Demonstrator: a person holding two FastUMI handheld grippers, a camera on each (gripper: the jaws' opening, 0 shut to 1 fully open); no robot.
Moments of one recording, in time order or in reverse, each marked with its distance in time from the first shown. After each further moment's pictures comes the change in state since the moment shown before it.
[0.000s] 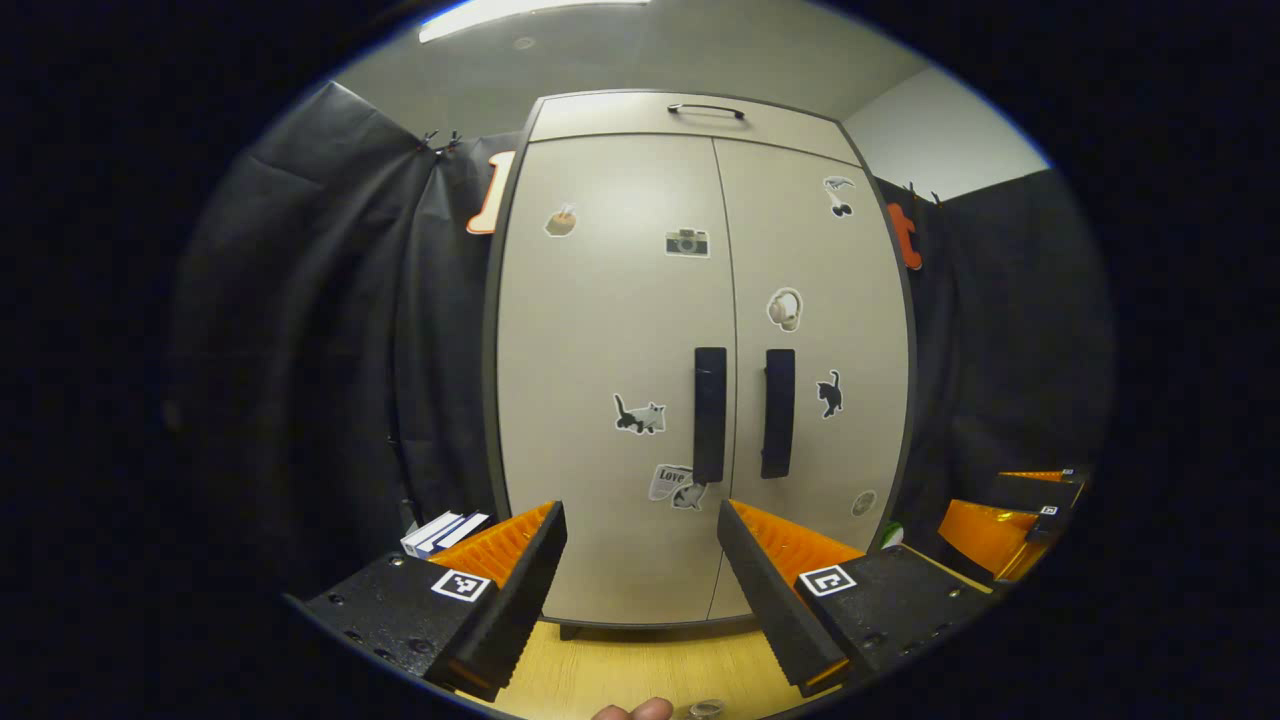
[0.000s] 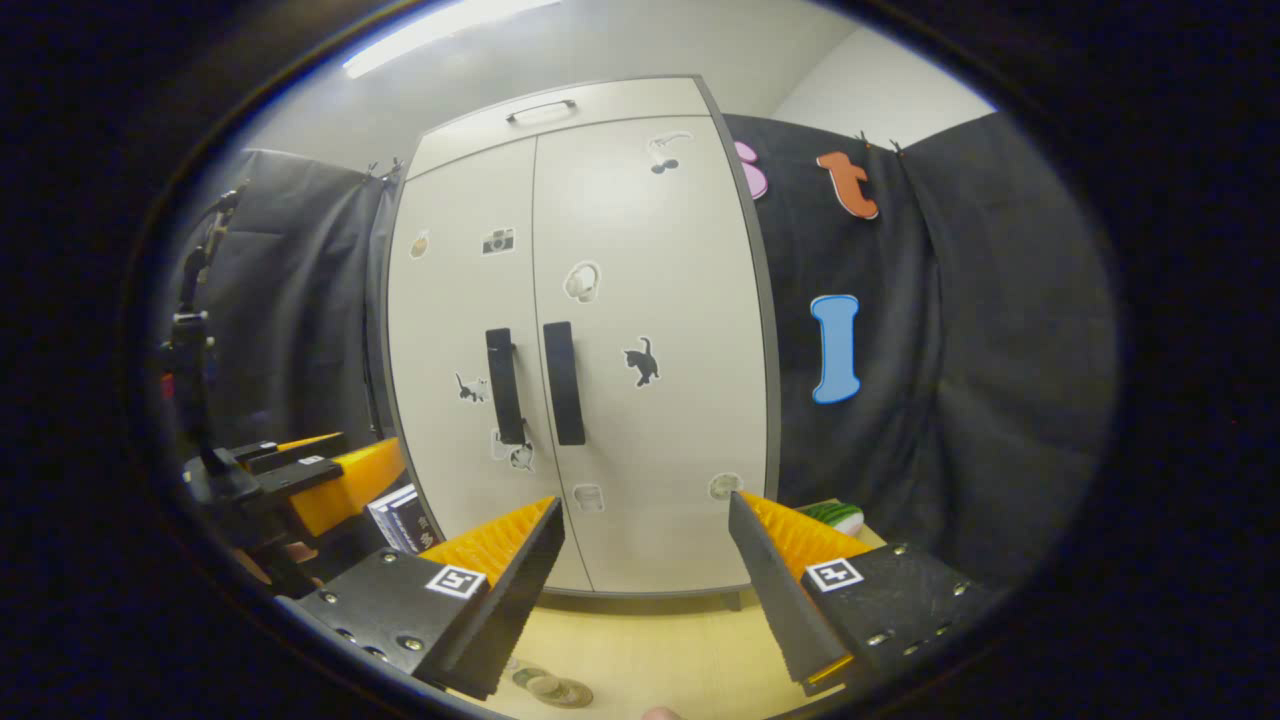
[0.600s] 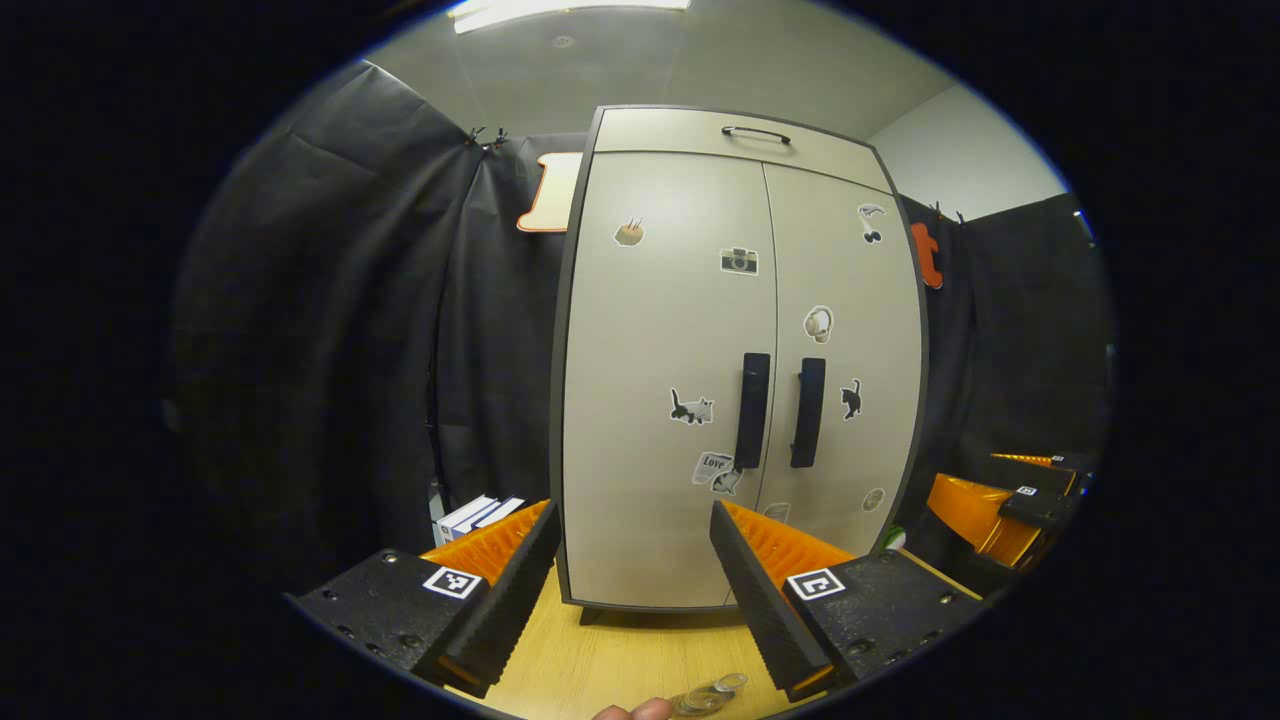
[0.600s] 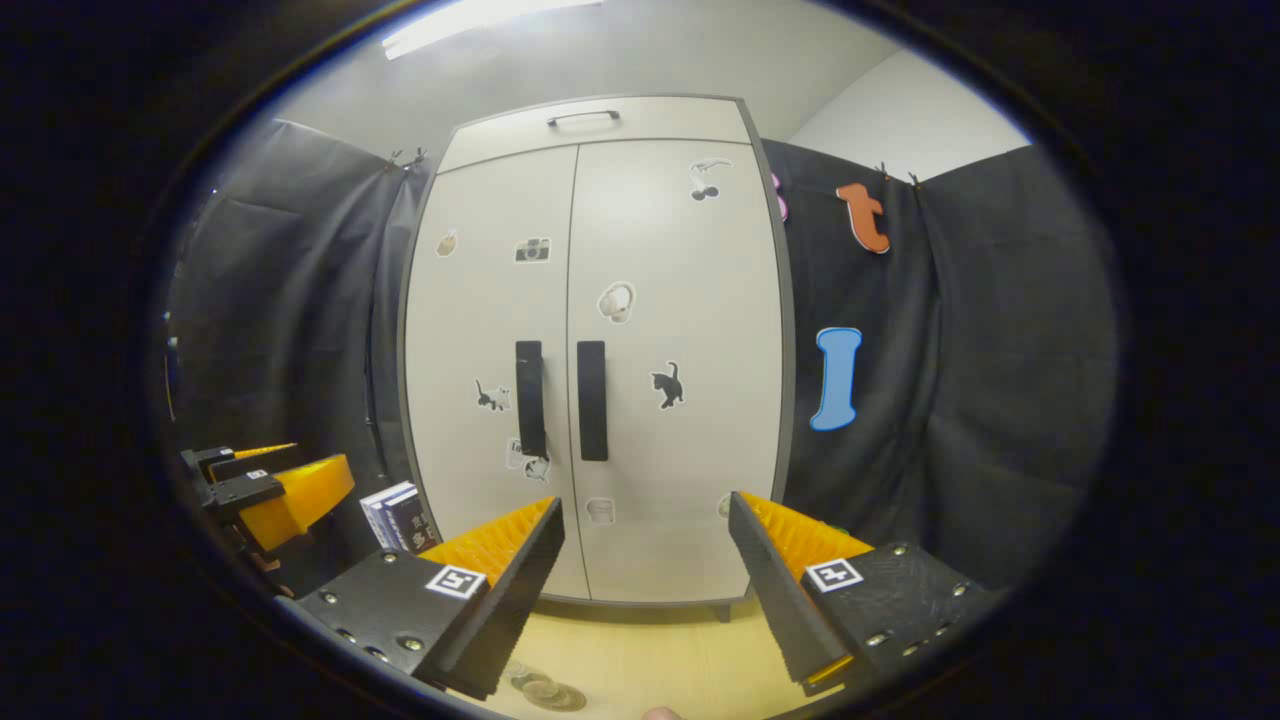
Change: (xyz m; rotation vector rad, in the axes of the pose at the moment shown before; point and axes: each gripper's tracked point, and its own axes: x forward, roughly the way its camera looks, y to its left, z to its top) left arm -0.031 0.033 -0.008 -0.028 -0.004 0.042; right arm -0.010 0.027 0.013 -0.067 -0.041 -0.021
